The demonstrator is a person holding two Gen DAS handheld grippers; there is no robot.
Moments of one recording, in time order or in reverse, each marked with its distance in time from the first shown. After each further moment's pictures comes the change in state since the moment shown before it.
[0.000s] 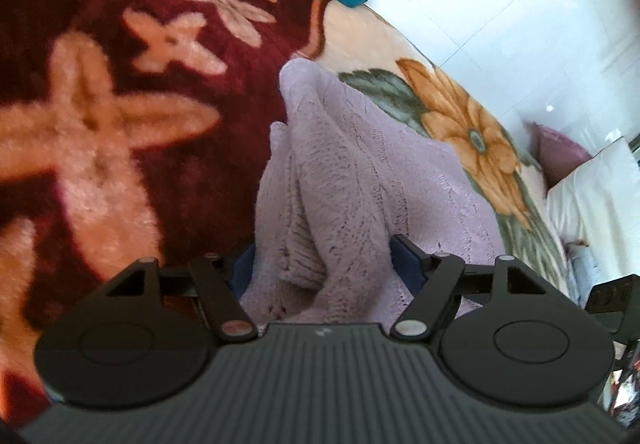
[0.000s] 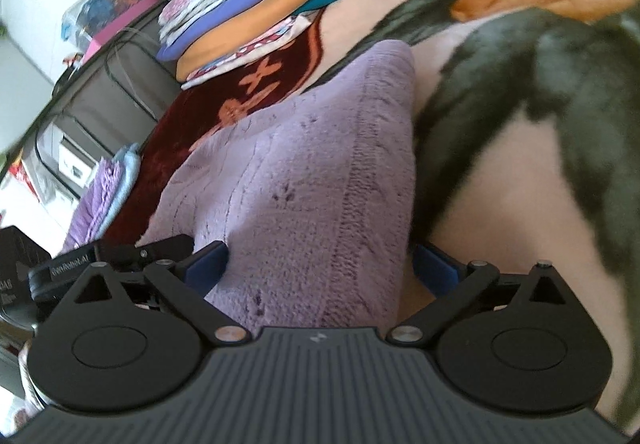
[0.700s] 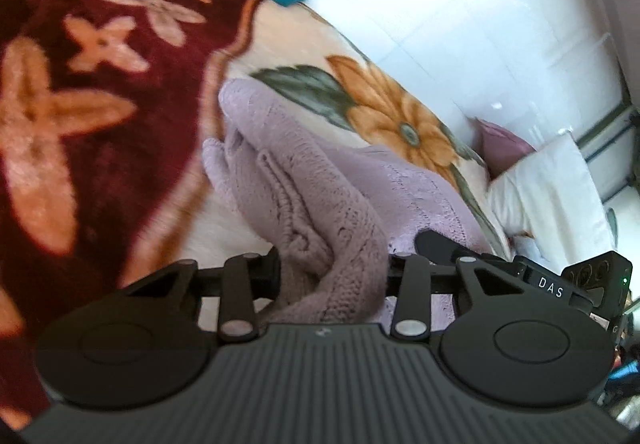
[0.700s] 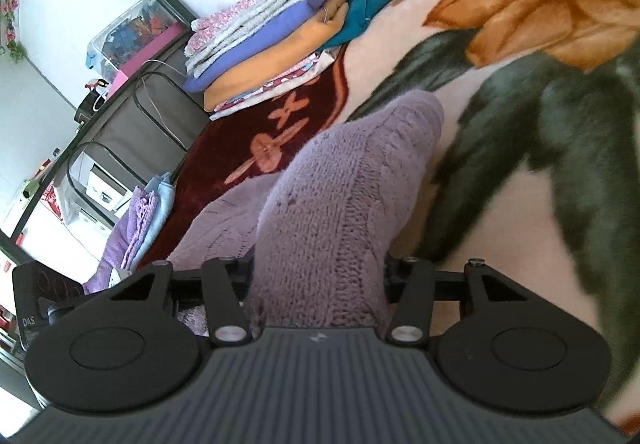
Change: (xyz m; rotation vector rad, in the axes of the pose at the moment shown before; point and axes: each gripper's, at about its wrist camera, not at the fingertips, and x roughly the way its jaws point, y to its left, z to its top) left arm -0.029 -0.051 -0.015 0.019 0.013 -0.157; right arm -0.067 0.017 0.017 0.029 -0.067 0.048
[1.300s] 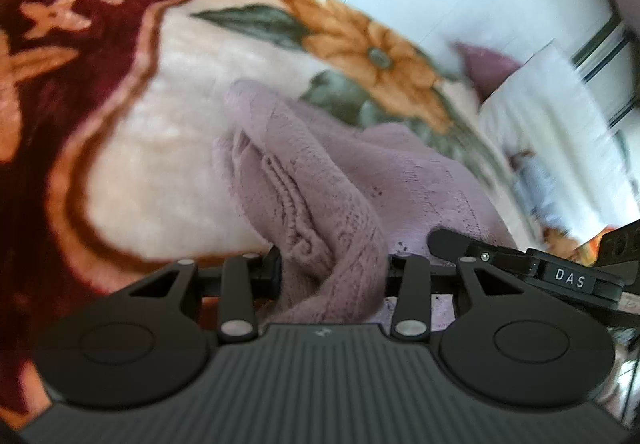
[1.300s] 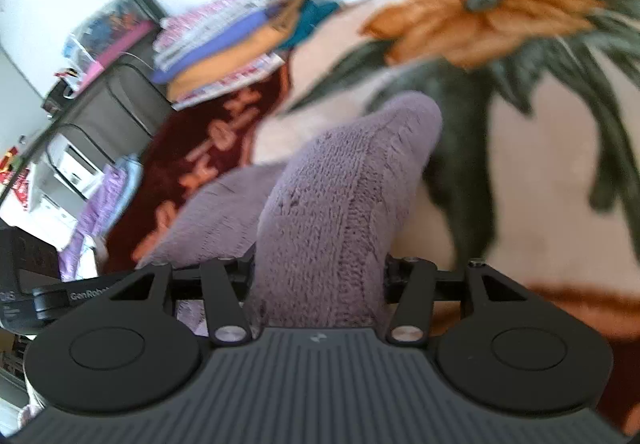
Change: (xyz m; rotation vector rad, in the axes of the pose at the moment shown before) left arm 0.013 -0.062 -0.070 0.163 0.128 0.079; right arm -0.110 -0.033 -0.060 0.018 0.024 -0.168
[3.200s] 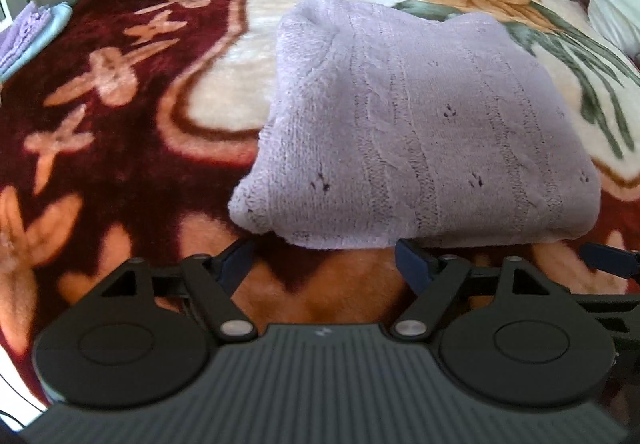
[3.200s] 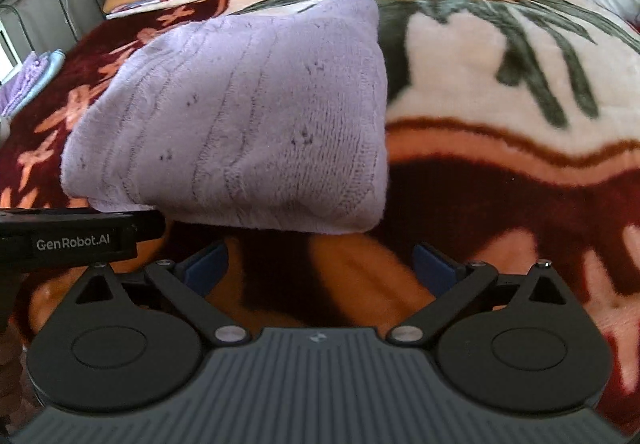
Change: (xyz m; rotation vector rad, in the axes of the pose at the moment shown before) left arm 0.002 -0.051 -0.102 0.201 -0.007 0.534; right arm -0.008 0.012 -0.132 -0.205 0.011 -0.351
